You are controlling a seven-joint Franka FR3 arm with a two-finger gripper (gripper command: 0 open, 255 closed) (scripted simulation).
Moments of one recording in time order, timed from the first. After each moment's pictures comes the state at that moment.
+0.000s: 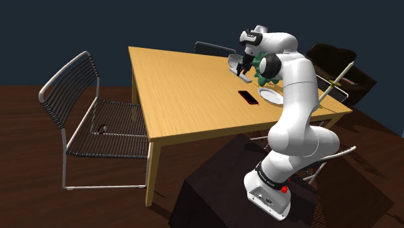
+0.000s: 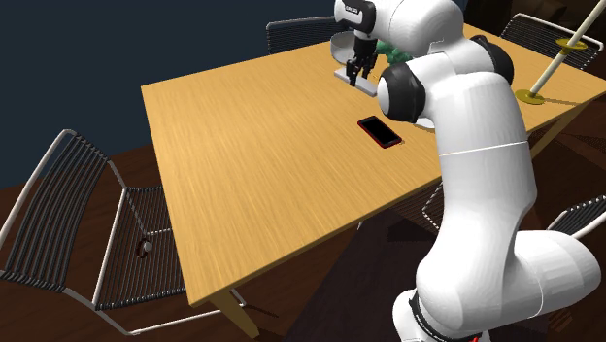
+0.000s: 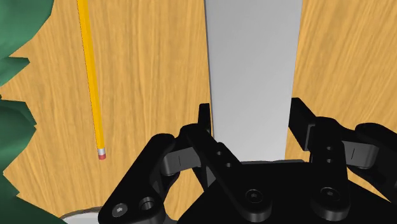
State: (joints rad) arm -0.69 0.89 -0.23 -0.90 0.19 1.75 -0.64
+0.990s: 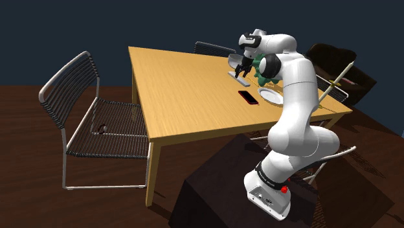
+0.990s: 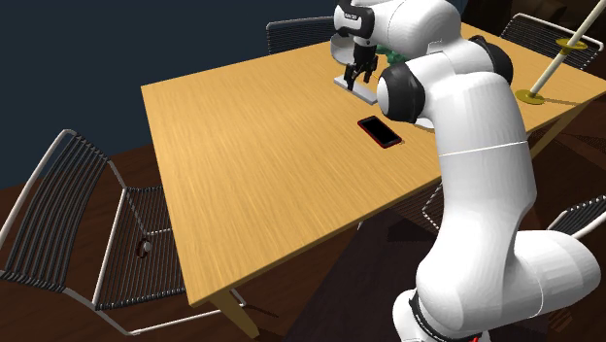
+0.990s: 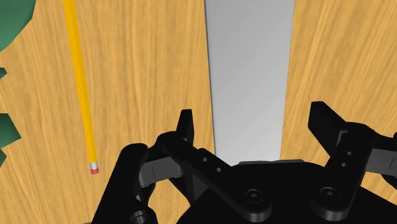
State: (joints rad) arm -0.68 0.89 -0.23 -0.96 0.20 1.81 -0.65
